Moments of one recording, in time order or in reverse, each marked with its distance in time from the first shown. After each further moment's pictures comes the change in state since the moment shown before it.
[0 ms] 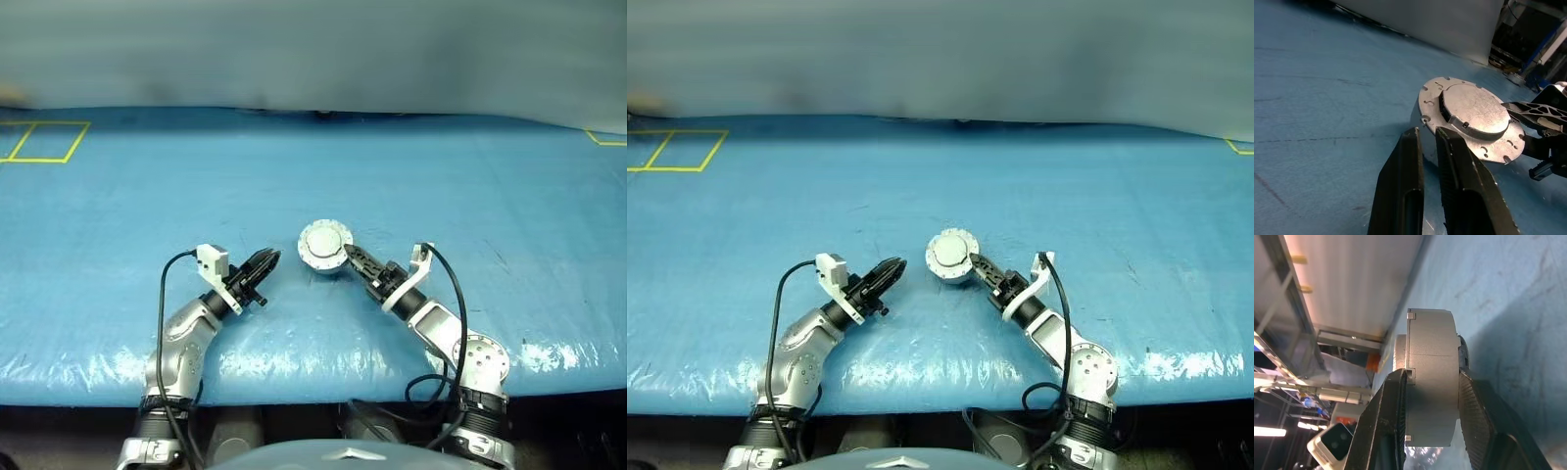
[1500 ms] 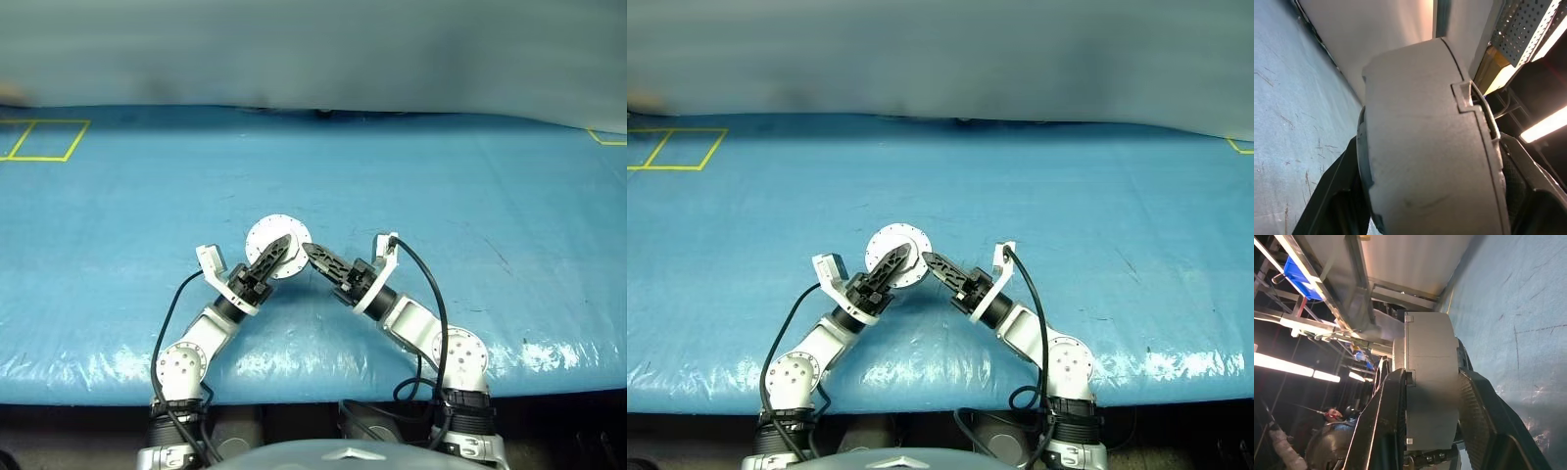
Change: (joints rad) left arm 0.004 -0.097 0.090 -0.094 -0.561 0.501 0.045; right arm 0.019 -0.038 0.254 -0.069 0.123 -0.019 0.013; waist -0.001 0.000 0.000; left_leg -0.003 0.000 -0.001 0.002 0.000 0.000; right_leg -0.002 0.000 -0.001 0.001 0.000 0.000
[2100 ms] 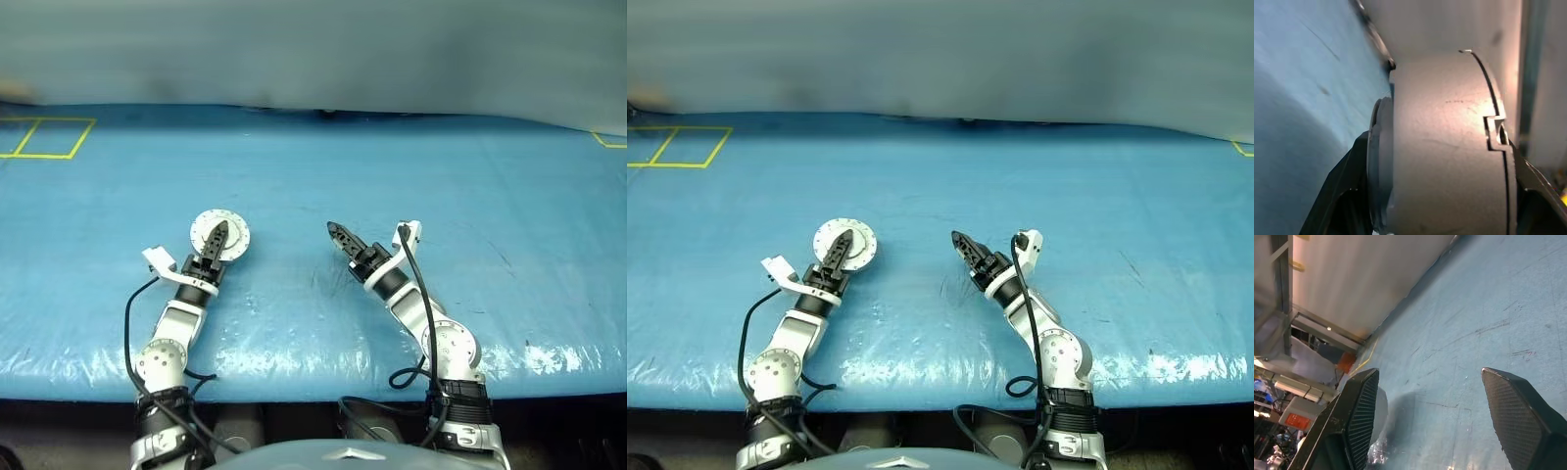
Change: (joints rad) left arm -0.163 0.005 0.282 0.200 0.078 -0.208 0.339; right arm -0.039 -0.003 0.004 0.047 -0.362 -0.303 -0.013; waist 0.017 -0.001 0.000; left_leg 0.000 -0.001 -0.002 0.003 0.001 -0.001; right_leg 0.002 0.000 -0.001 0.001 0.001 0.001
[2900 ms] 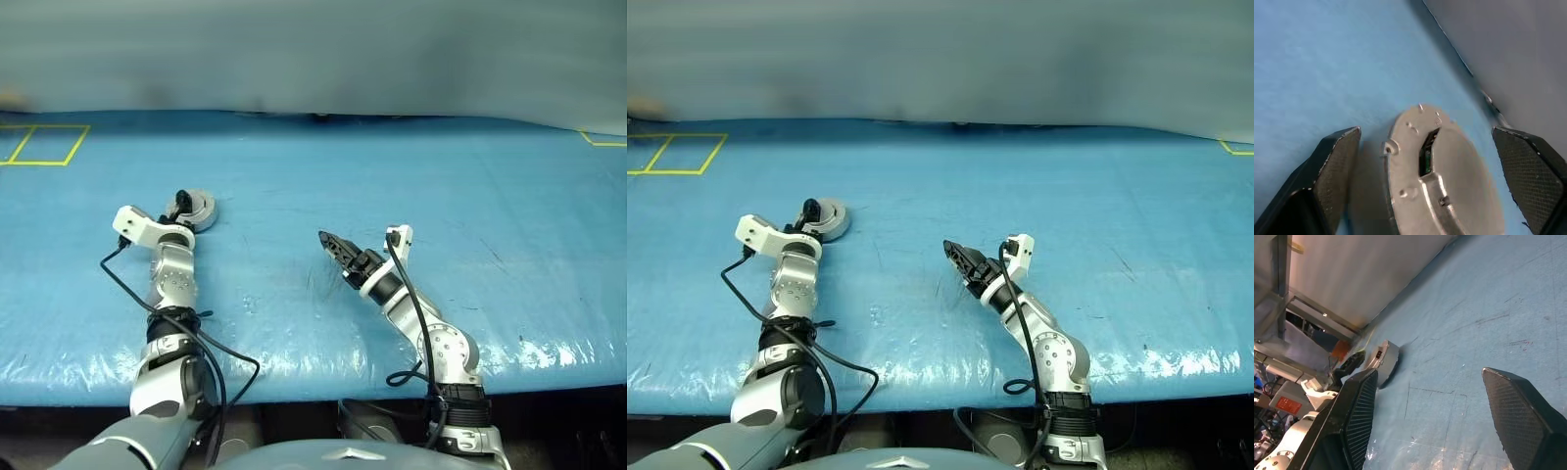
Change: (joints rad) left arm -0.314 0.082 0.090 0.387 0.416 -0.453 0.397; right arm 0.017 -0.016 0.036 -0.004 -0.070 0.000 0.047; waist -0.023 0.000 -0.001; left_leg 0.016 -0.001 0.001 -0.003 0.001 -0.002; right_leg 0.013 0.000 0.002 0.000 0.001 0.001
